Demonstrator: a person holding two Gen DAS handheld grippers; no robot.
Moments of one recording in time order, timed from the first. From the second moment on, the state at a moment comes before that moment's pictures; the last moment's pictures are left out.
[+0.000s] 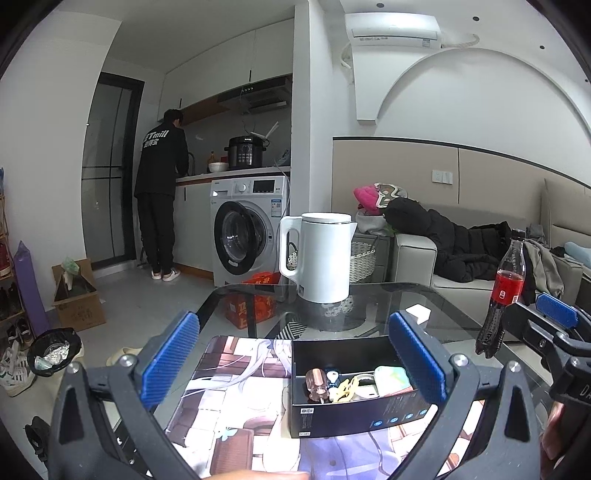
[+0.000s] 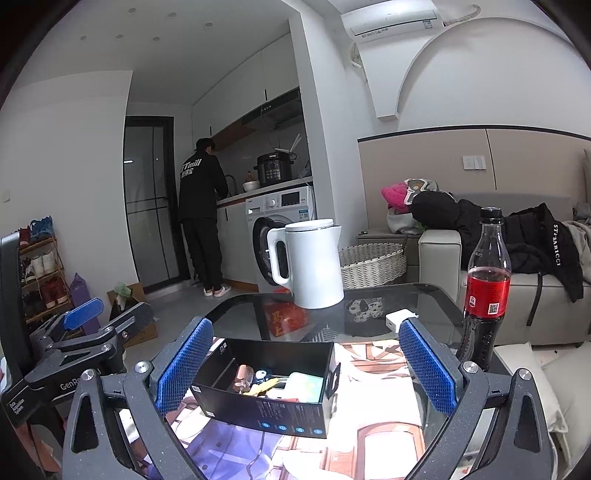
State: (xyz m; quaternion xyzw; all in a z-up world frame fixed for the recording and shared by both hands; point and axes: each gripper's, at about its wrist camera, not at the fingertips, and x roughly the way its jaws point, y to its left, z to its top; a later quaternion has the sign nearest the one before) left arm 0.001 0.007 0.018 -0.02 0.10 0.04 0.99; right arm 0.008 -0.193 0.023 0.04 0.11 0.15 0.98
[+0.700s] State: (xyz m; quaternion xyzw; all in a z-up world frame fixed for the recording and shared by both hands) left arm 0.001 0.003 0.016 -0.03 0.12 0.03 0.99; right arm 0.010 -0.191 0.019 0.04 0.13 0.15 0.98
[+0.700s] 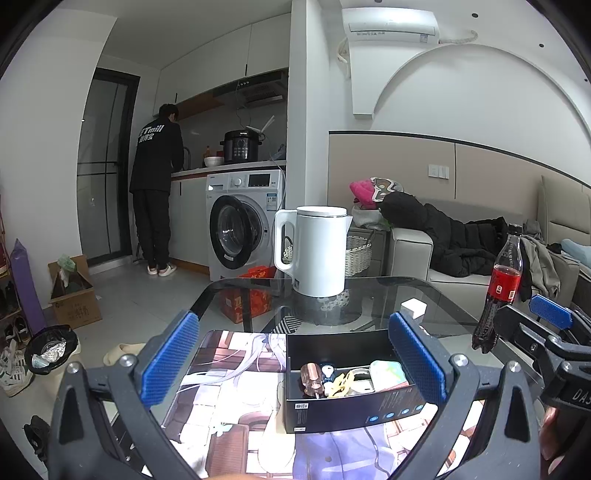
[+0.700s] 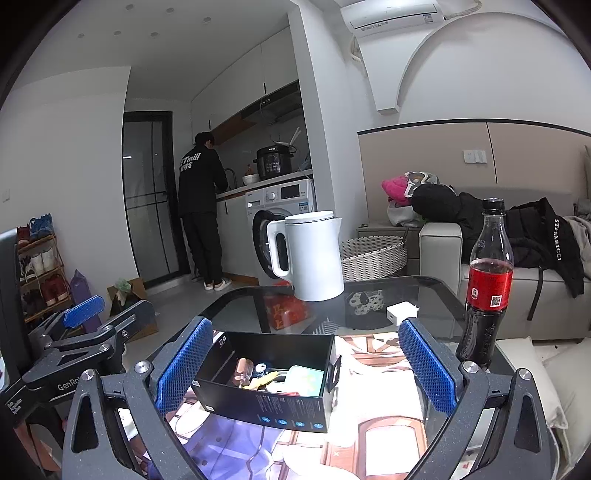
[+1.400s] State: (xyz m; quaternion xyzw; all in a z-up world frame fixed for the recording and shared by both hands) left arm 0.003 0.002 0.015 -0.03 0.13 0.03 0.99; right arm 0.013 -0.192 0.016 0.04 0.13 0.15 0.98
